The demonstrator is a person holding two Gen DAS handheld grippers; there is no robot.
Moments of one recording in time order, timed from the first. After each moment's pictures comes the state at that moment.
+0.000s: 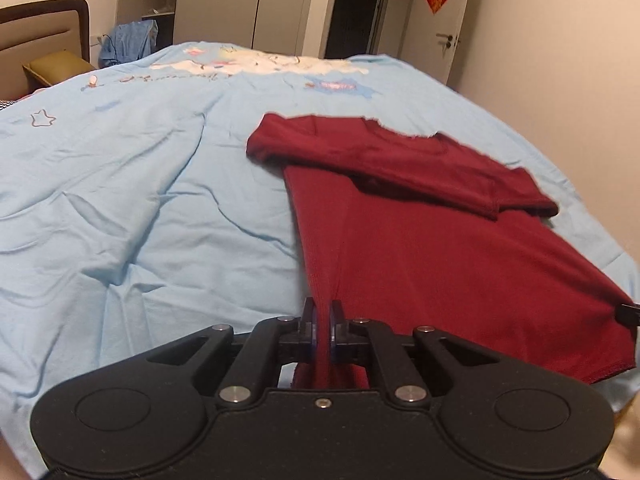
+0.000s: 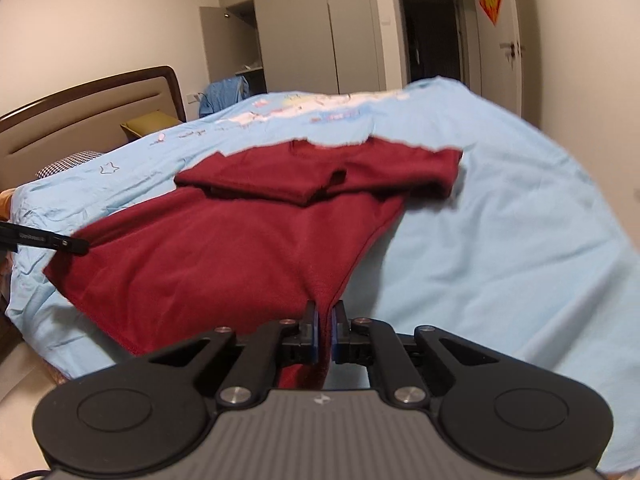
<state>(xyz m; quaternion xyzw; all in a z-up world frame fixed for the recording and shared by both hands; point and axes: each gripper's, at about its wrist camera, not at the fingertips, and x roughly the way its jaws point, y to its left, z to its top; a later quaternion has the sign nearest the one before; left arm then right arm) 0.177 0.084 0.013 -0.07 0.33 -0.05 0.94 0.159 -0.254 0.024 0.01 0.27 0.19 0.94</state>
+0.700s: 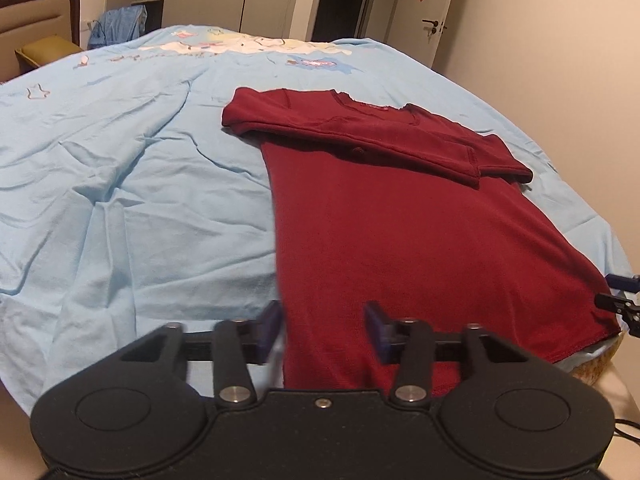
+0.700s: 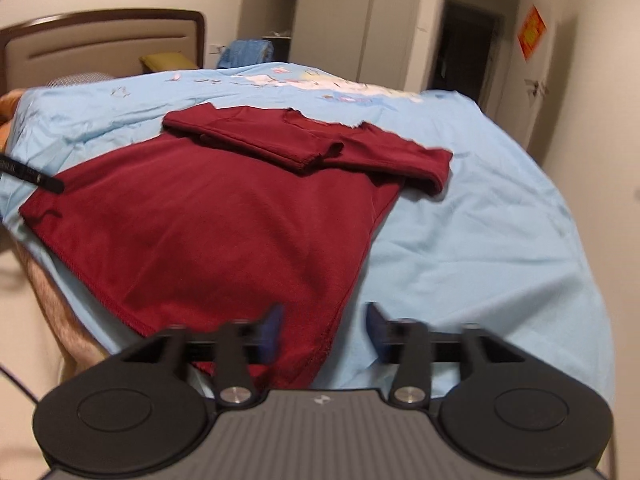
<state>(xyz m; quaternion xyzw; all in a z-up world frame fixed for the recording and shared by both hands) 0.126 0.057 -0.014 -0.07 0.35 -0.06 0.93 0.119 -0.262 0.004 -0.13 0.27 0.18 0.94</state>
